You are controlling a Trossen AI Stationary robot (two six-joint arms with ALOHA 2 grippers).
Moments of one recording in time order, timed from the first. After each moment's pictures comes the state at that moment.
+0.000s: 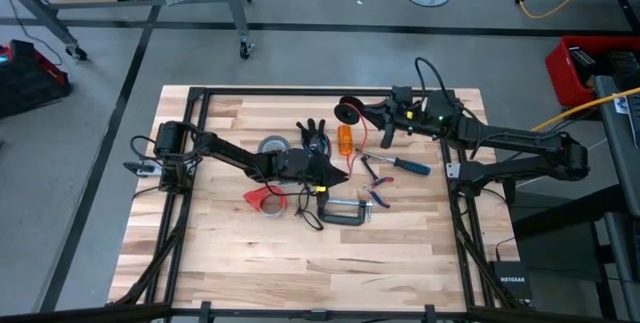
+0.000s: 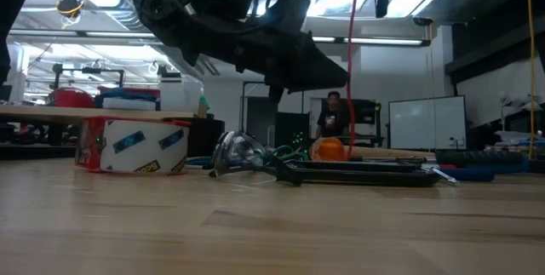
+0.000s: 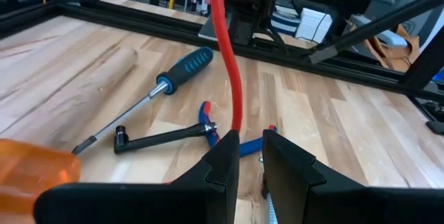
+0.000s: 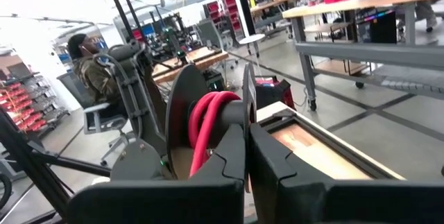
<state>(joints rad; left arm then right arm) 0.00 1.90 0.95 0.70 -0.04 -0.22 -0.29 1.02 0.77 0.28 -0.08 0.32</state>
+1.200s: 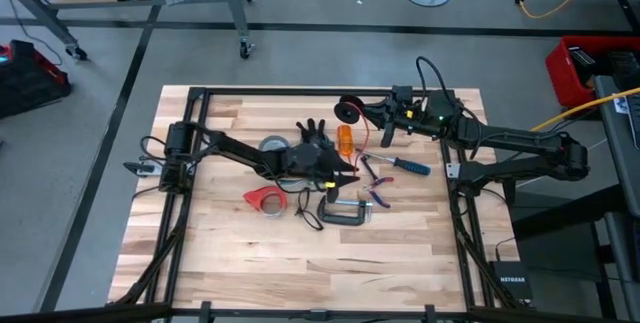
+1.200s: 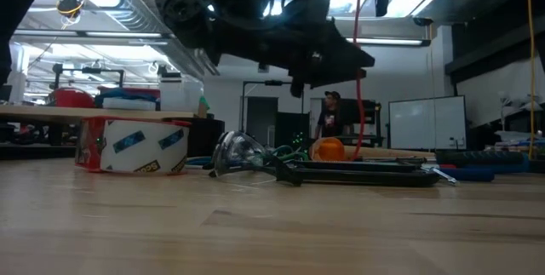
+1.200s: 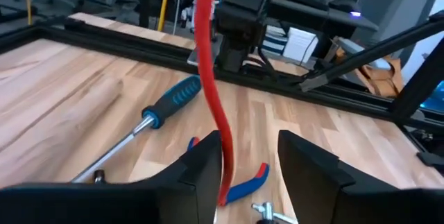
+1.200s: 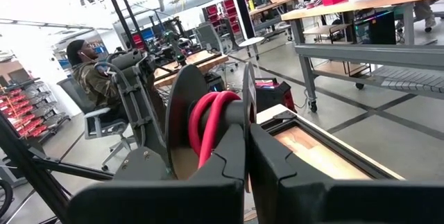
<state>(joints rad) 0.02 1.98 1.07 0.72 0.00 -0.23 -0.29 1.02 0.77 0.30 -0.06 0.33</state>
